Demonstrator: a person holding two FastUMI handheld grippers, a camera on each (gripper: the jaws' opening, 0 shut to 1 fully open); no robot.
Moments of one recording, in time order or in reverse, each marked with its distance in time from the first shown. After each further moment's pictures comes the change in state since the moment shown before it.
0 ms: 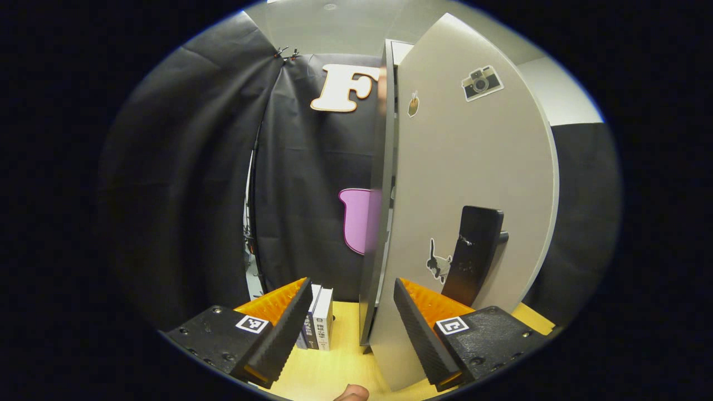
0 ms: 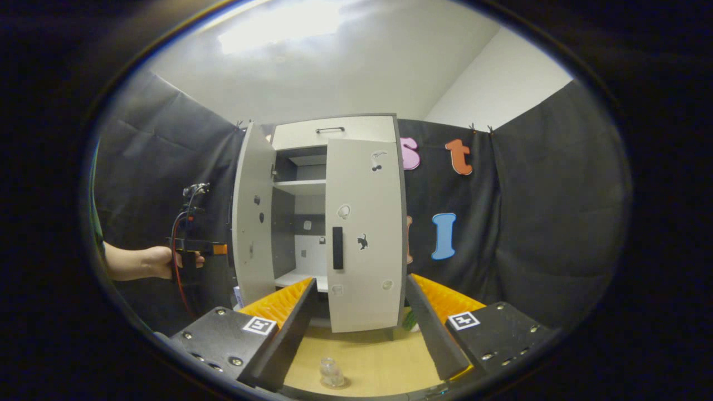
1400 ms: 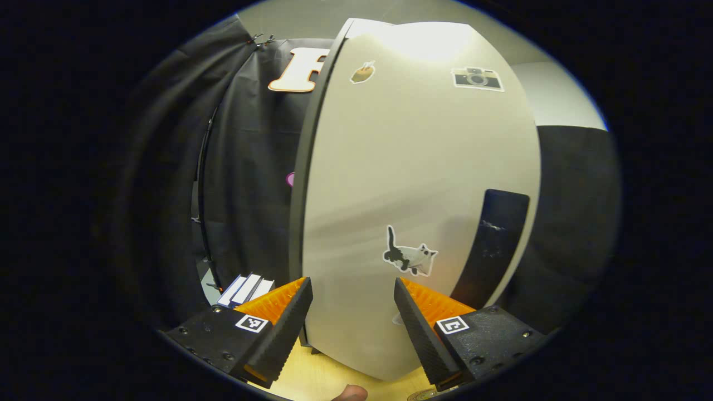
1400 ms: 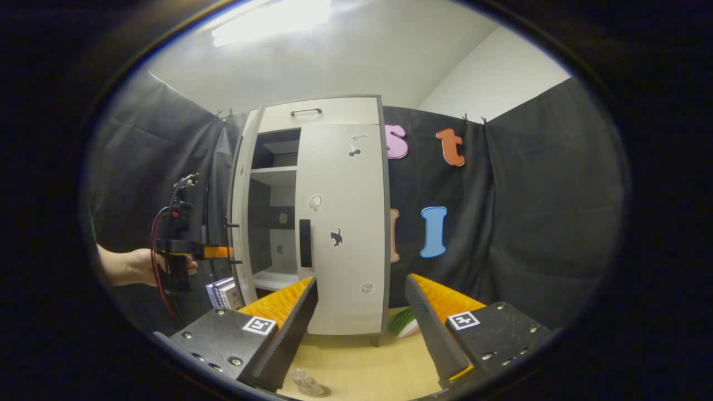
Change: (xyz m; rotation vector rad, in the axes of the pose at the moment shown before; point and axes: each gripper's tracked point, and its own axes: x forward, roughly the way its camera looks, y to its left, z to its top) left arm 0.051 -0.123 -0.019 -0.017 0.050 -0.143; right arm 0.075 -0.056 -0.025 -0.002 0.026 -0.047
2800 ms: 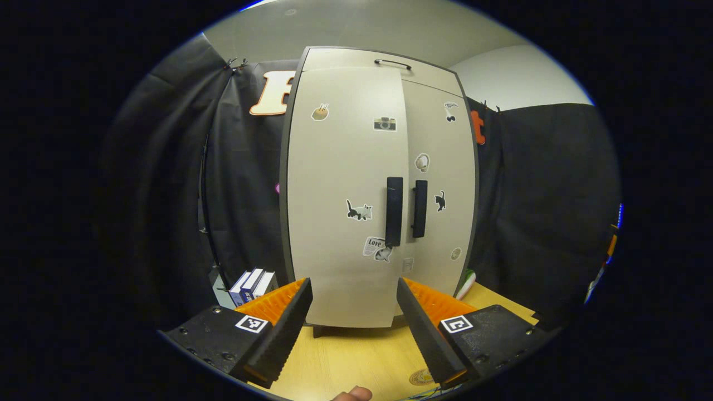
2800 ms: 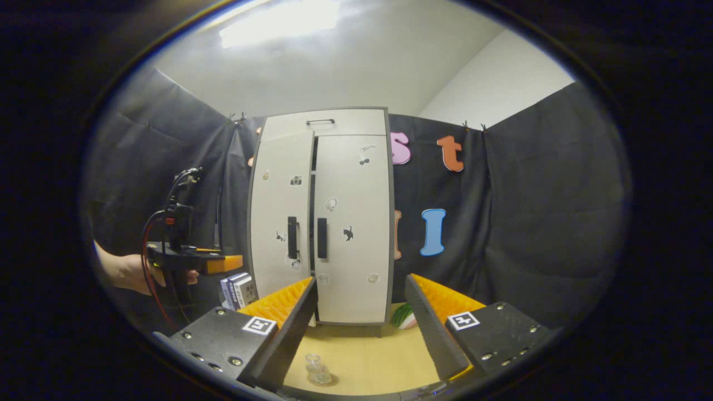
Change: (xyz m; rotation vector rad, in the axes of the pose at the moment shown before) left arm -0.130 -0.047 -0.030 0.119 -0.022 -0.053; right arm -0.092 0.023 0.002 -0.007 -0.014 0.014
